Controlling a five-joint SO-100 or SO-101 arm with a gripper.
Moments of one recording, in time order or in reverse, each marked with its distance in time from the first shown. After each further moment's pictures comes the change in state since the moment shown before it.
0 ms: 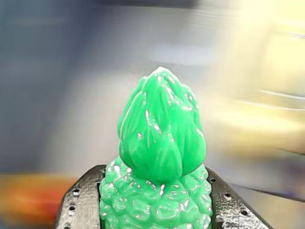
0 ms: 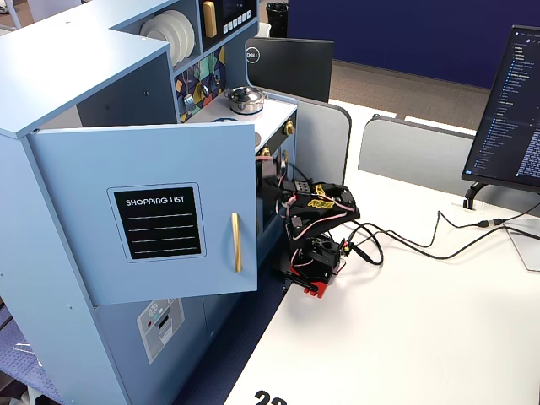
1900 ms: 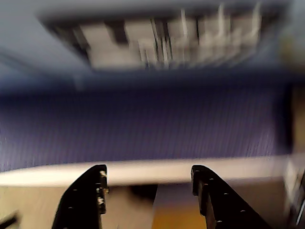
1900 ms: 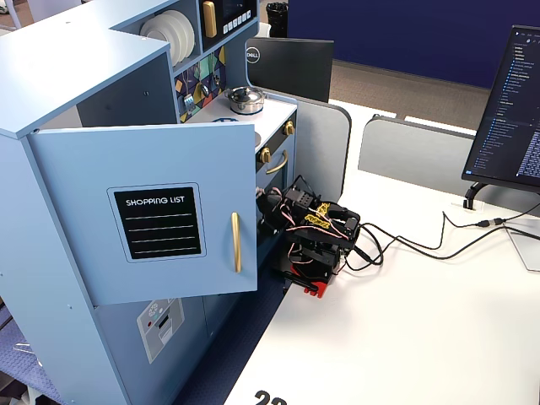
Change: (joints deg) arm 24.5 16.3 26.5 88.2 22.2
